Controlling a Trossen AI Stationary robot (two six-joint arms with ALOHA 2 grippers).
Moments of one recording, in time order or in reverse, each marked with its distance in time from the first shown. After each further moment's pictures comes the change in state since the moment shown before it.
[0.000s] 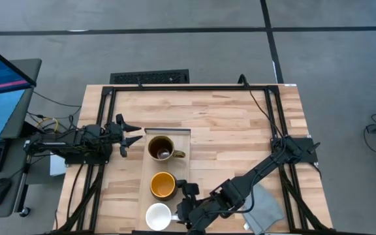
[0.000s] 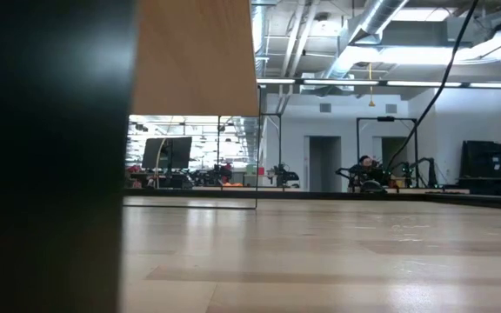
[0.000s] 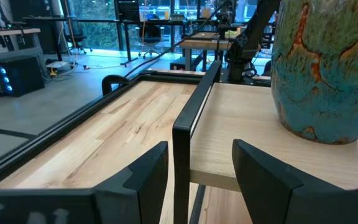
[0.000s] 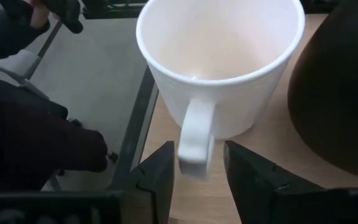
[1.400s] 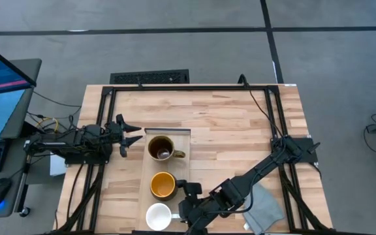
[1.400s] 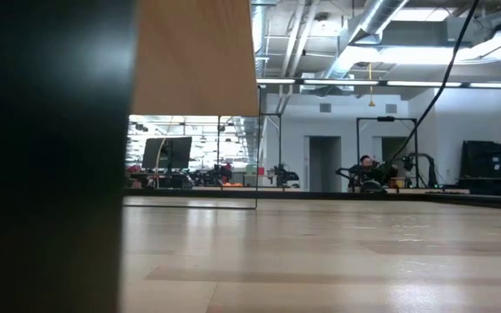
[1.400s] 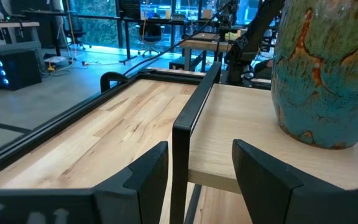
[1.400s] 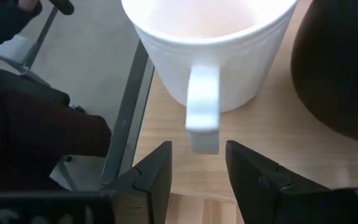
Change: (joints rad) left arm 0.000 0.000 0.000 0.000 0.000 -0.039; right arm -0.003 0.000 0.000 -0.073 -0.040 0.052
